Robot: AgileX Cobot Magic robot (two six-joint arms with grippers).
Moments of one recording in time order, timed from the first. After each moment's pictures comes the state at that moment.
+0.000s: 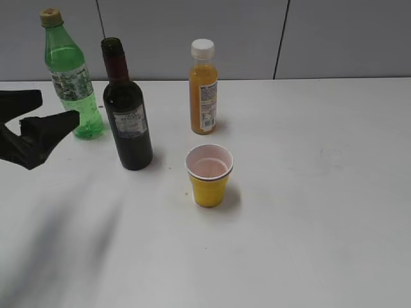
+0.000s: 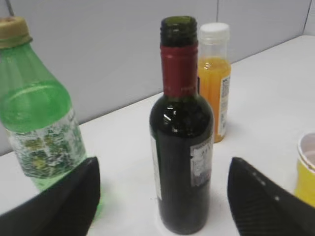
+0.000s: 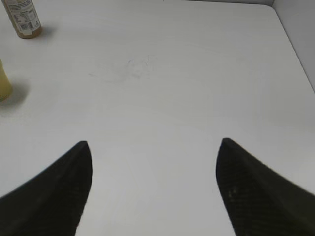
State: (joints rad) left arm -0.02 1.43 -0.37 0.56 -0.87 -0.15; right arm 0.07 0.00 -0.41 0.01 0.95 -0.05
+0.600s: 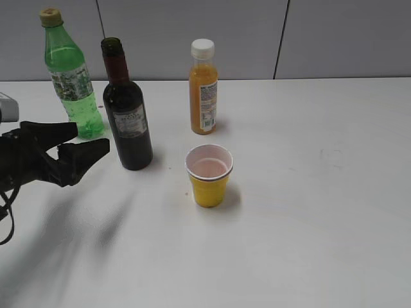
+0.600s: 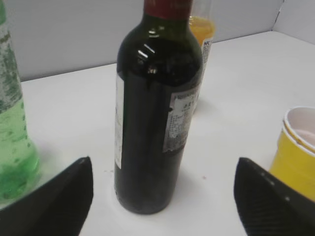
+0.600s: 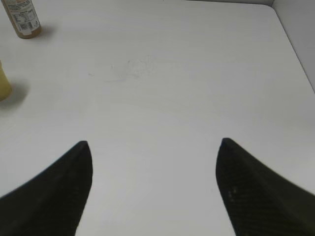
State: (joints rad) left arm -0.03 1.80 -0.41 0.56 -1.12 -0.15; right arm 0.07 0.00 -0.41 0.01 0.95 -0.05
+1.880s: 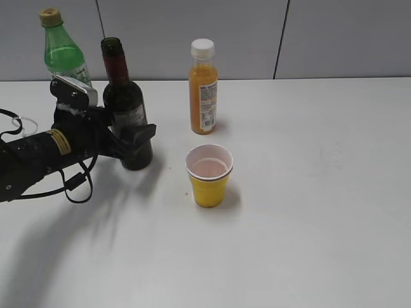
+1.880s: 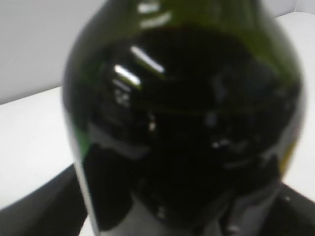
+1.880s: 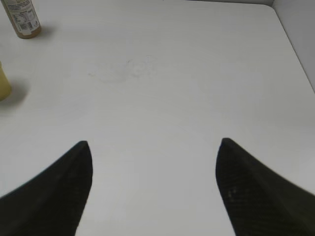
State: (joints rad) left arm -0.22 2.08 -0.78 0.37 -1.00 -0.04; right arm 0.07 0.00 -0.41 0.01 0.95 -0.05
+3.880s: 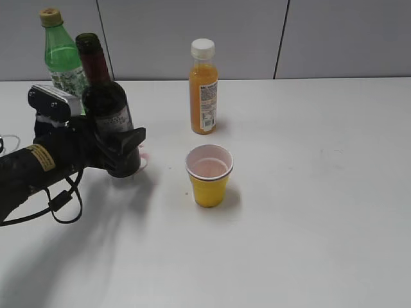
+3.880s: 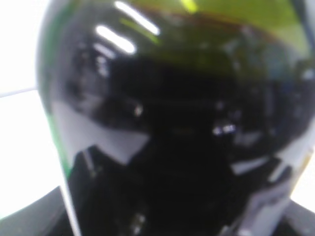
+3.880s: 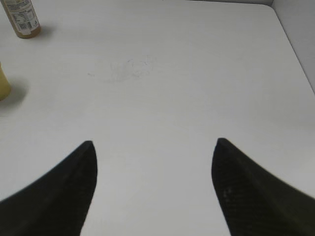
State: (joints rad) left arm -0.26 2.01 -0.61 0.26 -1.12 0.00; right arm 0.07 0.00 -0.41 0.01 0.95 -0.05
